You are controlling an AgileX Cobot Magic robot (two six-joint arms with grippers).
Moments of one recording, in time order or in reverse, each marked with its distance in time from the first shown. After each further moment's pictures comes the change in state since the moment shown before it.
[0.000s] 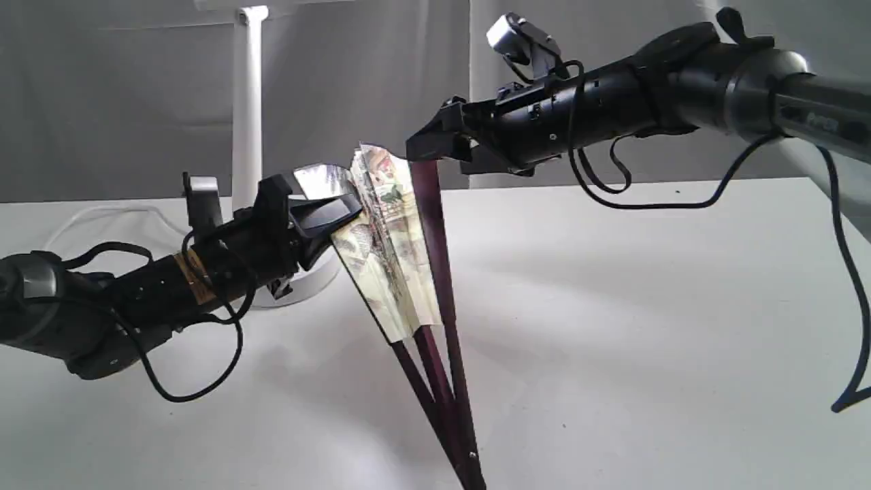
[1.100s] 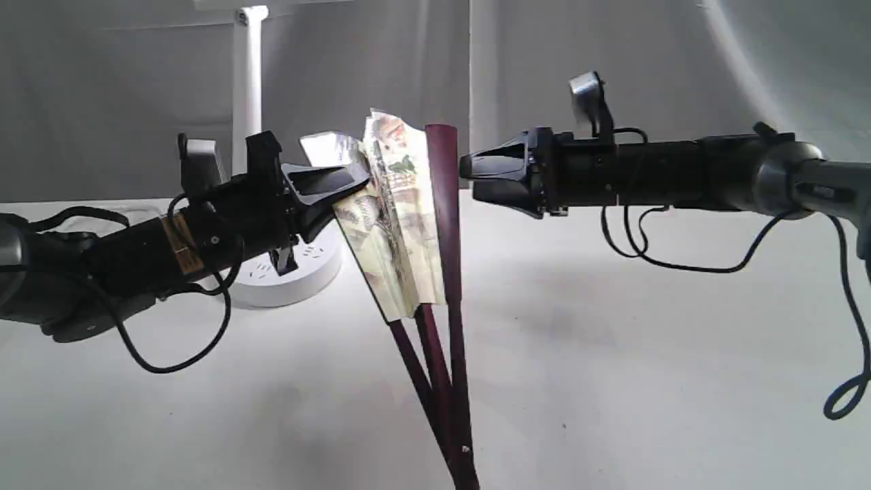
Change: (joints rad) left arm 0.000 -0.113 0.000 0.123 0.003 -0.177; right arm -0.149 0.215 -0.004 0.479 0.389 -0.262
